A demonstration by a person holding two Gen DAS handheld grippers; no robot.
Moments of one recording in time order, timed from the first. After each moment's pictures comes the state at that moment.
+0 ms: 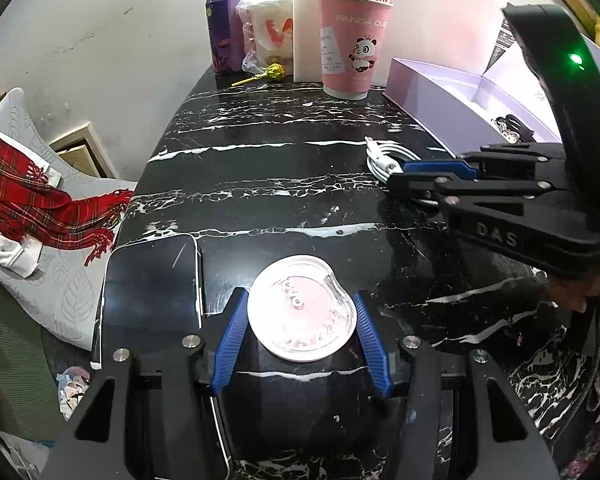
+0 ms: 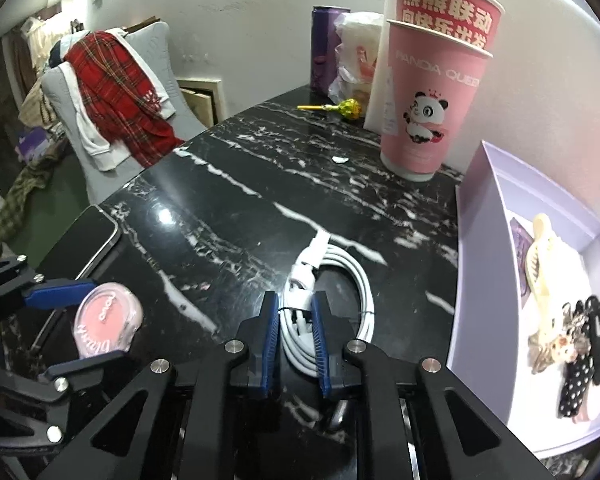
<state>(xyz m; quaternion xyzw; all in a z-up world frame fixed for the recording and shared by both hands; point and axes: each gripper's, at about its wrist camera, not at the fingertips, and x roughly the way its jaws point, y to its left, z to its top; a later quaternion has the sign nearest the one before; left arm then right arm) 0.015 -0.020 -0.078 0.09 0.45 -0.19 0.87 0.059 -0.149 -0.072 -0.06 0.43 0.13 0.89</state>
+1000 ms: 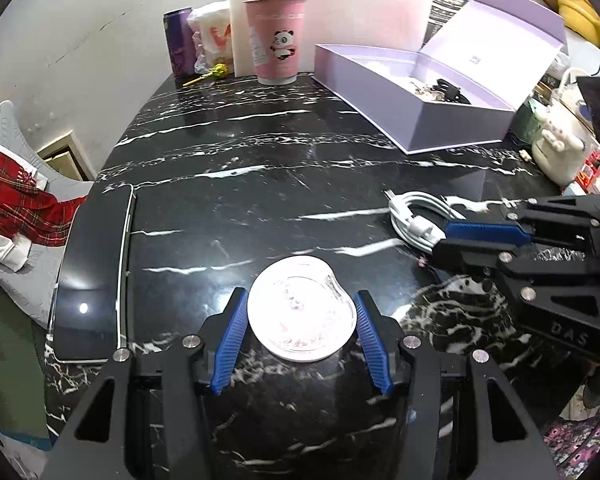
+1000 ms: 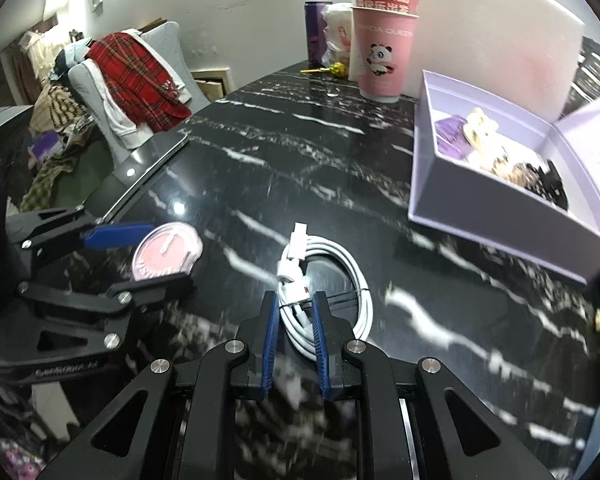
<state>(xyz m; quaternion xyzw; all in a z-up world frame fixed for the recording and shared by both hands) -0.069 -0.056 -0.078 0.10 0.44 -0.22 0.87 -0.081 -0.176 -0.067 -0.02 0.45 0.13 0.88</state>
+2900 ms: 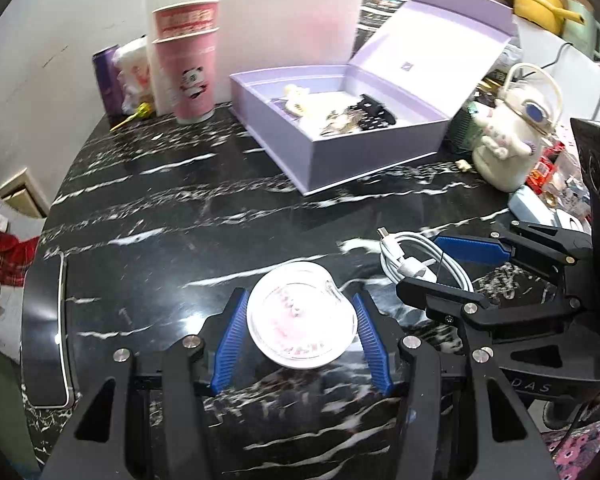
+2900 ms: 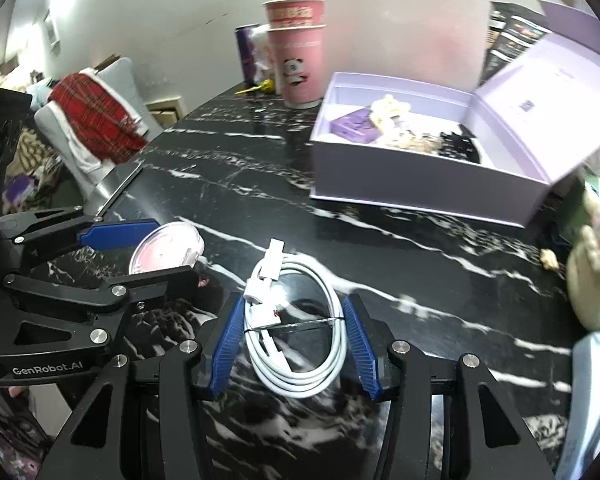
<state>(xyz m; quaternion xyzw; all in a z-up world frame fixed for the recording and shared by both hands) -0.075 -0.122 -0.046 0.10 0.42 -0.30 0.85 -0.124 -0.231 -0.050 0.03 0.43 0.04 0.90</state>
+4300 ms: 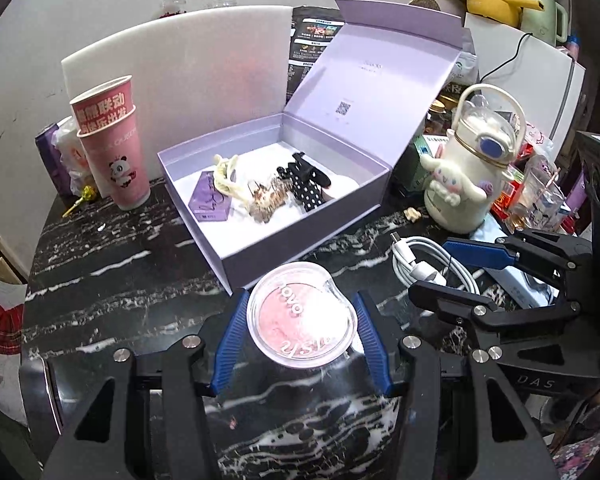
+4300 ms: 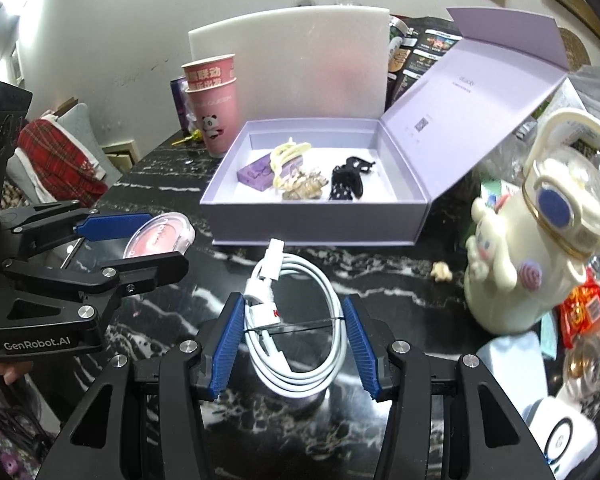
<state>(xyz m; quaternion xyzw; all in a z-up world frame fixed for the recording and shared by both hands) -0.062 -0.195 -0.001 0.13 0.37 -0.36 0.85 -0.144 -0.302 -0.006 0.04 0.39 -0.03 0.92</state>
